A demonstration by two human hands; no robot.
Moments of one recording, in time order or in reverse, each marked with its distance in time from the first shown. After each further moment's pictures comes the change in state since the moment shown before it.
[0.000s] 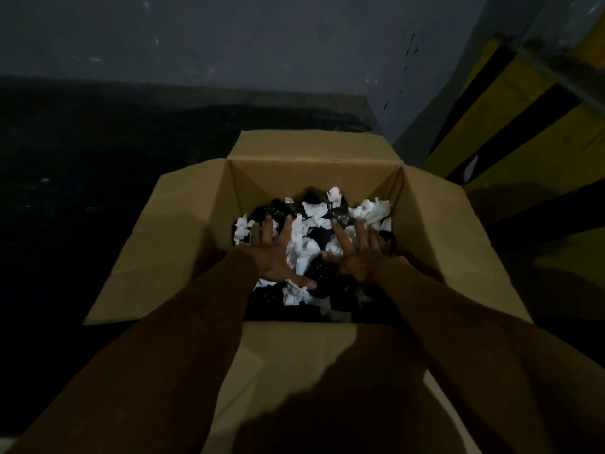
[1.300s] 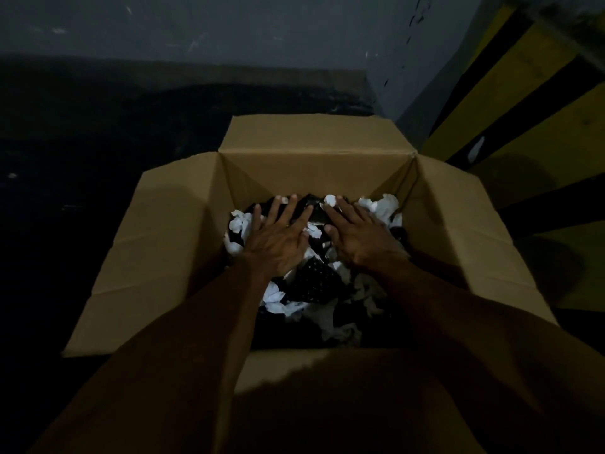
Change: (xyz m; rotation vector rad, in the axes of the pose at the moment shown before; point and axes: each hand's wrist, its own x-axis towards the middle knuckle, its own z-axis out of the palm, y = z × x) left_hand 0.052 -0.004 0.012 0.216 0.558 0.184; right_hand 0.046 -0.005 -0.001 -0.042 0.302 -0.199
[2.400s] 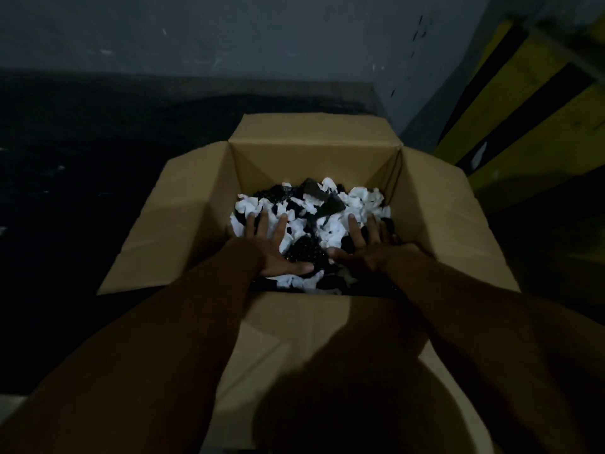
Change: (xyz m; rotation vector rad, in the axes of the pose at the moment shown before) left_hand -0.073 0.026 -0.044 -0.045 -0.518 -0.259; right_hand -0.085 -0.003 -0.040 0.000 -0.488 0.245
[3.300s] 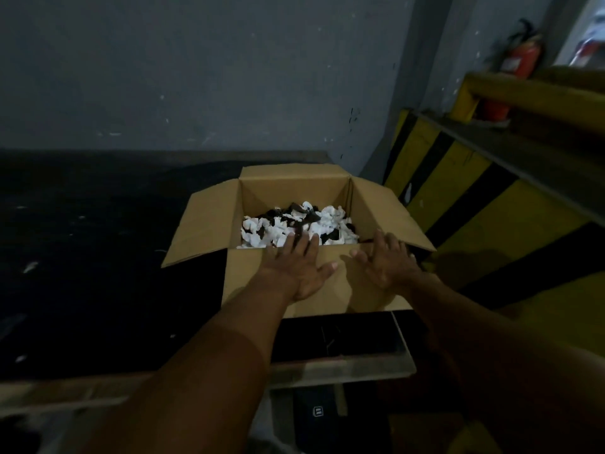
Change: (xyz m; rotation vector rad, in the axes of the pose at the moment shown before) left_hand -0.194 0.045 0.041 0.070 0.372 0.290; right_hand -0.201 -0.013 0.063 0.271 0.524 0.184
